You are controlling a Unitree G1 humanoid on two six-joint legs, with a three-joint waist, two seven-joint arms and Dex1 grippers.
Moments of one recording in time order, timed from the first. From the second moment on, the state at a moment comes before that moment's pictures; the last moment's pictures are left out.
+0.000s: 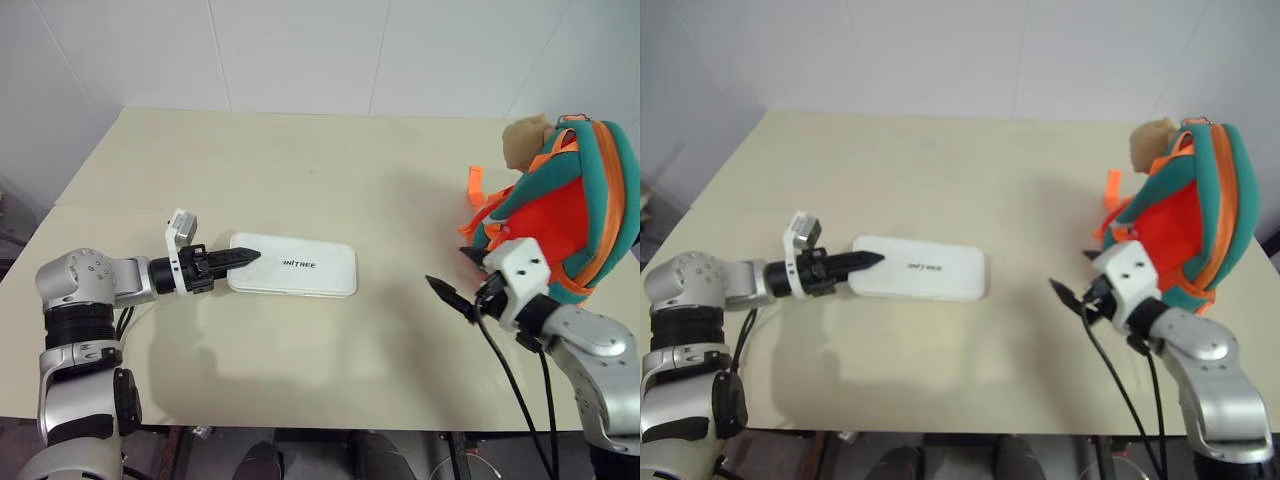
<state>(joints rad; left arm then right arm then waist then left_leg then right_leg) -0.78 0.60 0.40 0.48 -0.71 1.57 -0.83 -0.06 -0.59 -0.29 -0.55 0.27 0.62 0.57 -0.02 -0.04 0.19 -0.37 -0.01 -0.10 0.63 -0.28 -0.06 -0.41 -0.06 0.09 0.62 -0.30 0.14</state>
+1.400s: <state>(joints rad) -0.75 0.64 0.37 0.52 -1.10 1.61 -0.54 -0.57 -0.30 -0.20 0.14 -0.08 0.16 -0.14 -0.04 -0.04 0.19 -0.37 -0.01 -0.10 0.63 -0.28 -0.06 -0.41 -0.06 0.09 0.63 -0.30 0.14</state>
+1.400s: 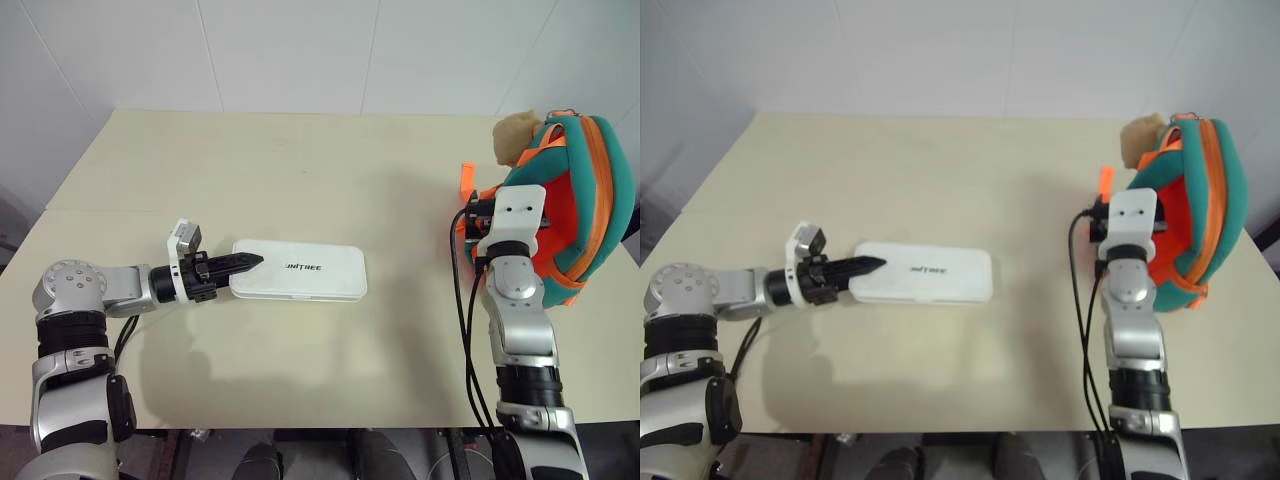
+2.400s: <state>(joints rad) -0.74 0.65 0.39 0.52 -1.19 1.61 -0.43 -0.75 -0.31 -0.15 0.38 0.04 0.00 0.01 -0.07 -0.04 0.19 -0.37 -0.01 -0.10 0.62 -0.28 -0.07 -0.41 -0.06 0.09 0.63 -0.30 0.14</state>
